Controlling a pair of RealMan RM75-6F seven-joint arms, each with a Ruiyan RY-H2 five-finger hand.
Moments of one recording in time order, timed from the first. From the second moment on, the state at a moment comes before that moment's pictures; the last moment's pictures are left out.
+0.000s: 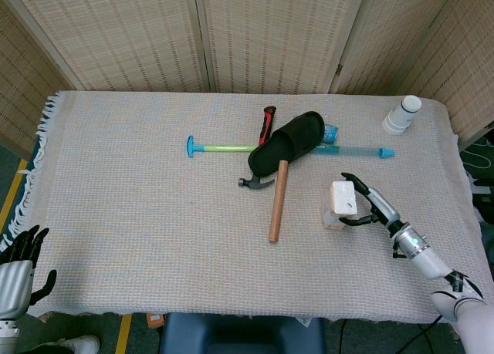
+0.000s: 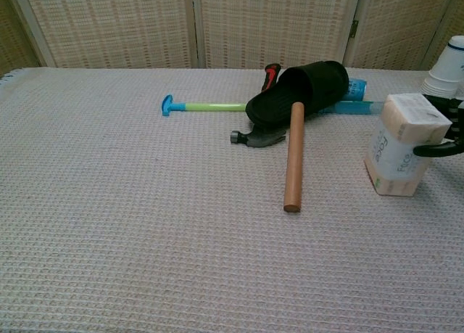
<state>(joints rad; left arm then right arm) -0.02 -1.07 -0.02 -1.89 1.40 1.51 0.32 0.57 -1.63 -0.12 -0.54 -1.68 1.12 1.65</state>
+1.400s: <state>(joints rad) -0.01 -1.06 -0.02 -1.90 1.41 1.53 0.32 0.68 -0.96 0.07 -1.84 -0.93 0.85 -0.10</state>
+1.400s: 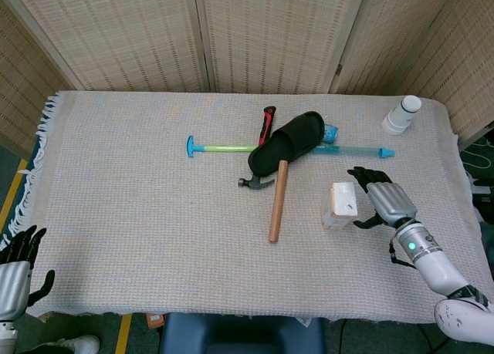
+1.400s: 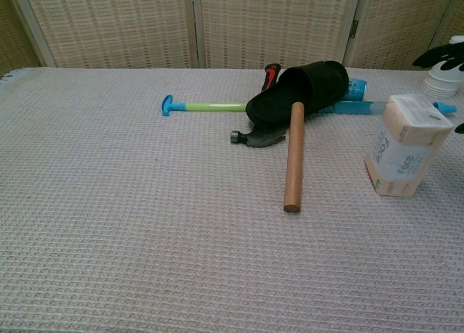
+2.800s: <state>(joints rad) -0.01 -1.06 -0.02 -1.90 1.40 1.52 0.32 0.80 -1.07 0.06 -1.80 -0.67 0.87 -0.35</state>
